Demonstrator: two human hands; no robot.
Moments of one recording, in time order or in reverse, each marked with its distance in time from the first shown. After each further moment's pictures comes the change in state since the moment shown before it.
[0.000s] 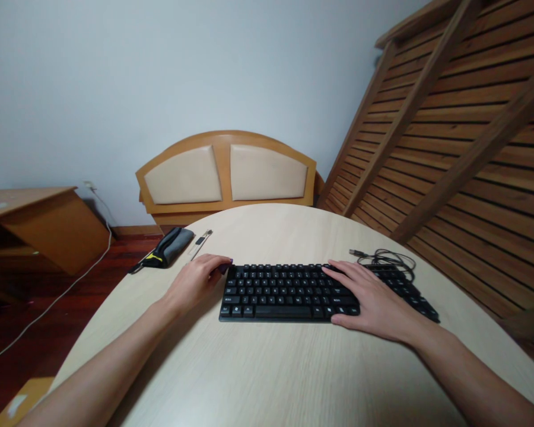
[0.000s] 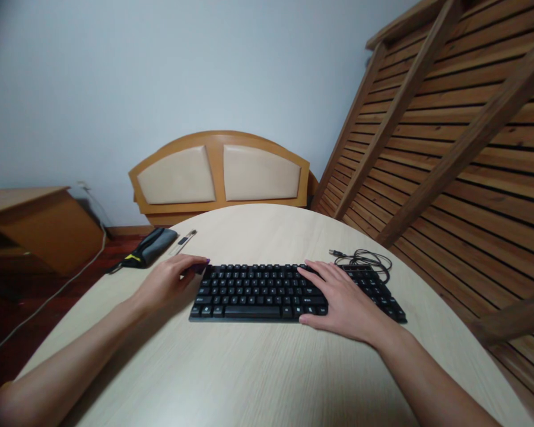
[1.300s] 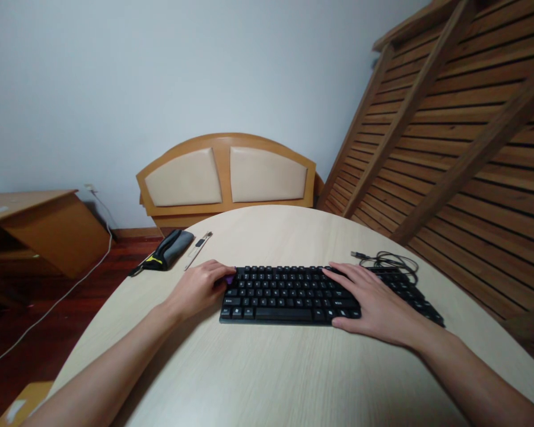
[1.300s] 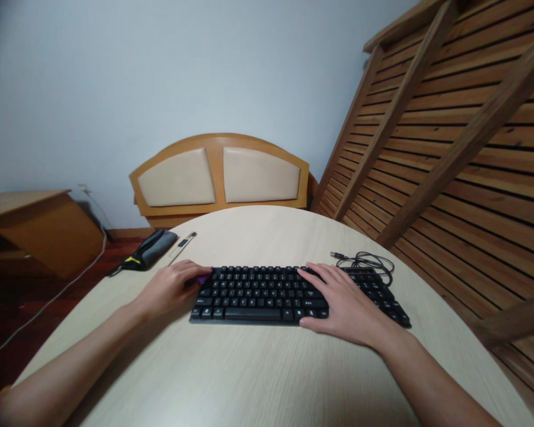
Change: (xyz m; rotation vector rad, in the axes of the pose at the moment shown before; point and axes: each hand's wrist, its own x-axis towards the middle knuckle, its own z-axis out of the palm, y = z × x) left_hand -0.001 0.011 -0.004 0.067 -0.105 0.076; right_hand 0.000 -0.005 -0.004 -0.010 -0.030 0.031
